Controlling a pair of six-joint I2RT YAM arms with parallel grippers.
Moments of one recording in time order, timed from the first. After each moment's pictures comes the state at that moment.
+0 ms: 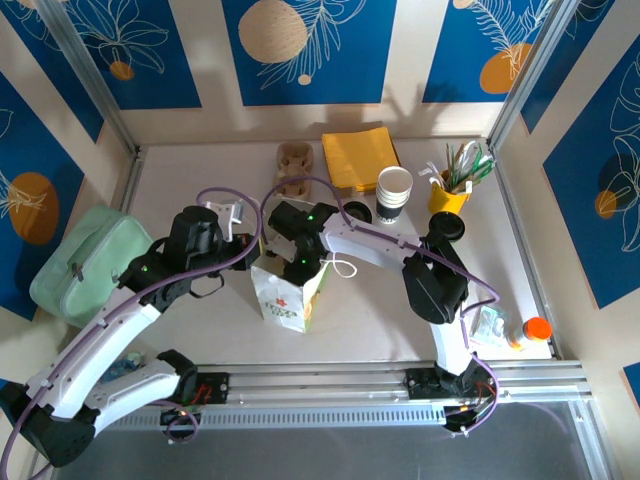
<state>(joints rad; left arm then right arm) -0.59 0.93 0.99 -0.68 0.15 -0.55 0.92 1.98 1.63 -1.06 -0.11 -0.14</state>
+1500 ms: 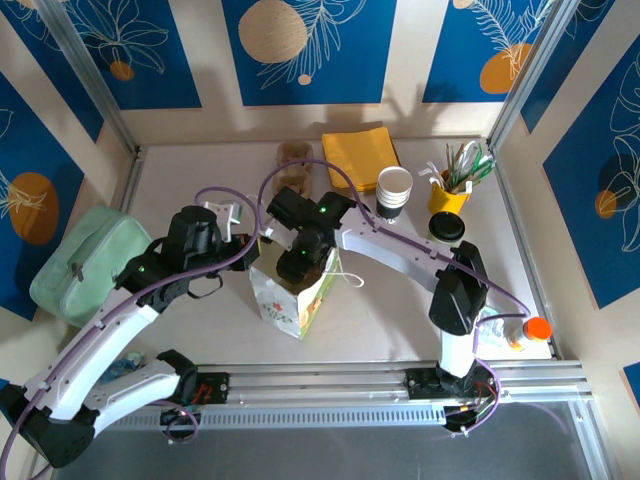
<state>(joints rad) -0.59 0.92 1.01 -0.71 0.15 -0.55 0.96 1.84 1.74 -1.13 -0.05 -0.10</state>
